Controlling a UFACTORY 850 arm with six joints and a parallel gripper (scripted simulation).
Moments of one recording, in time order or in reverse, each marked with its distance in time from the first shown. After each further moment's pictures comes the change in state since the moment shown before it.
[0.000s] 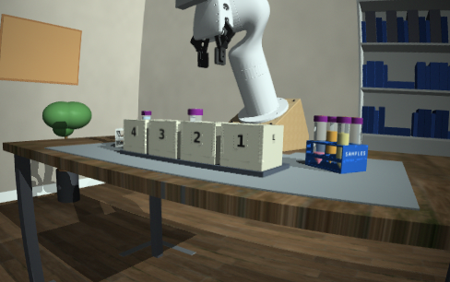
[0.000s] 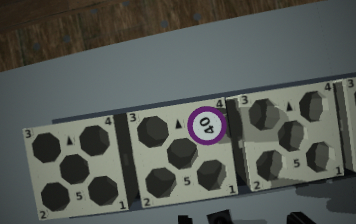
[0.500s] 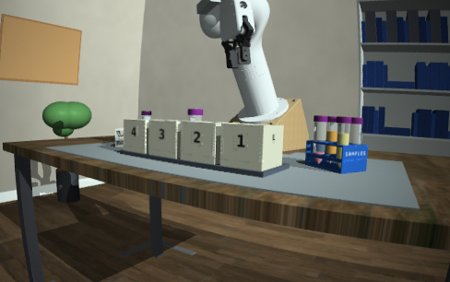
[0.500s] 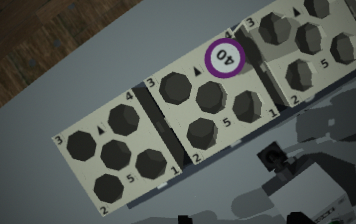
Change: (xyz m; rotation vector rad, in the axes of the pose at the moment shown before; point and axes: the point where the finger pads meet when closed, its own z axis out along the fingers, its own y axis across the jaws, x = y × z) arm -0.039 -0.051 0.001 0.041 -0.064 0.387
